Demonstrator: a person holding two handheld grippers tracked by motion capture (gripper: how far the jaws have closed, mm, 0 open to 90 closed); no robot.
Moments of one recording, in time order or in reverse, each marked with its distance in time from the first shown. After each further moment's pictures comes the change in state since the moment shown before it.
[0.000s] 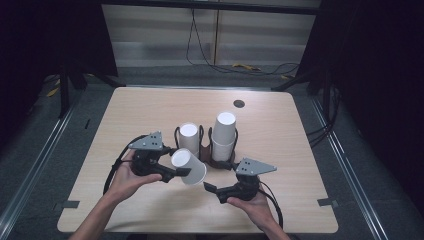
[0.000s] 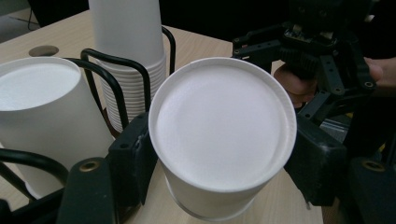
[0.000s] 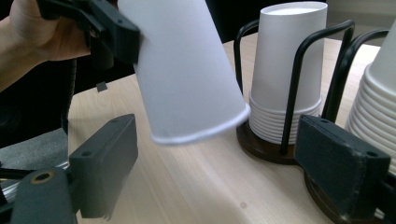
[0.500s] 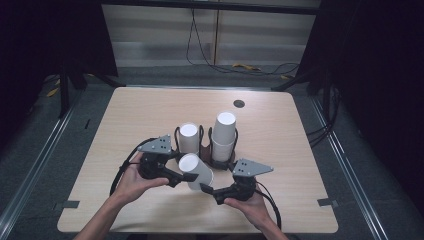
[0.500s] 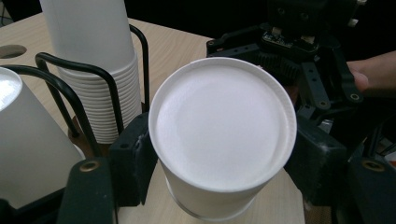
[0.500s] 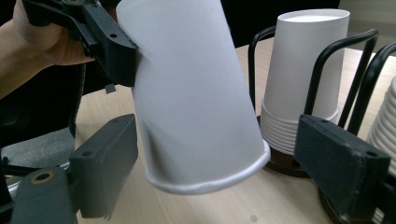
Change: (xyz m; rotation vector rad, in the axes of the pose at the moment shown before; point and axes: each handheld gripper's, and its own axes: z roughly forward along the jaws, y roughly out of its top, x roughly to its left) left arm -0.011 0.007 0.011 0.012 -0.042 0.007; right arm 0.004 0.000 0.007 -0.016 0.037 -0.024
